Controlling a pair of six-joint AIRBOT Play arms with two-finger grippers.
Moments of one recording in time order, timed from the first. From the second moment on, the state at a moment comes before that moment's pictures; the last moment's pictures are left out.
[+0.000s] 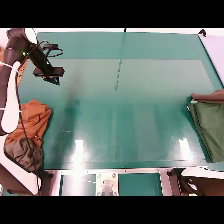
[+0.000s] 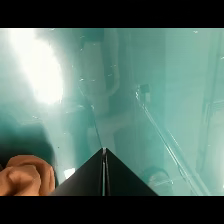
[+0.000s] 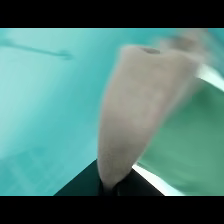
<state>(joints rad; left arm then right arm) -0.05 -1.85 2.02 1.43 -1.74 -1.49 -0.98 -1.45 1.91 -1.15 1.67 1.71</state>
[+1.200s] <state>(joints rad) -0.05 -1.85 2.02 1.41 -1.74 -1.48 -1.04 -1.43 1.32 -1.74 1.62 1.77</state>
